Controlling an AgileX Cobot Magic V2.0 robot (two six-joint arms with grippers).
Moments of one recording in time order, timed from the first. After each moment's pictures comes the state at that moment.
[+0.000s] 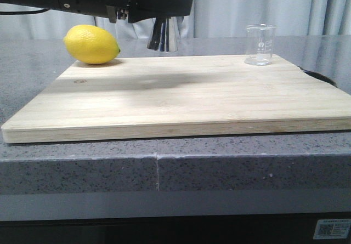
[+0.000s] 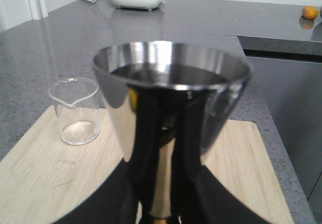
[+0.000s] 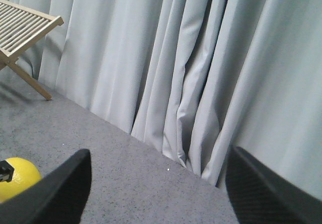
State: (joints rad) left arm -0.35 1.86 -1.23 -1.69 1.15 2.11; right arm -0.04 1.27 -0.96 -1.05 -0.76 0.72
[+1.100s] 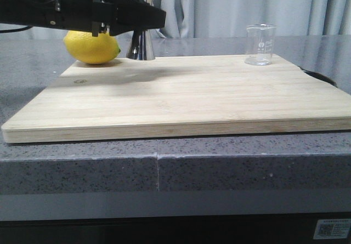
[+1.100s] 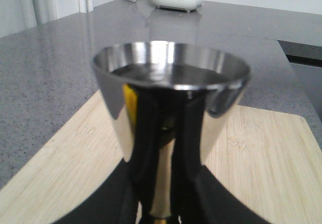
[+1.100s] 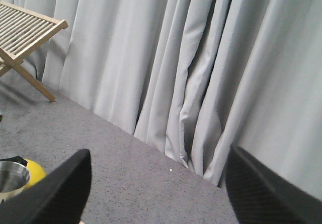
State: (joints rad) left arm -0.25 1.92 -1.22 -1.75 1.16 2.15; right arm -0.04 1.25 -0.96 -1.10 -0.74 0.78
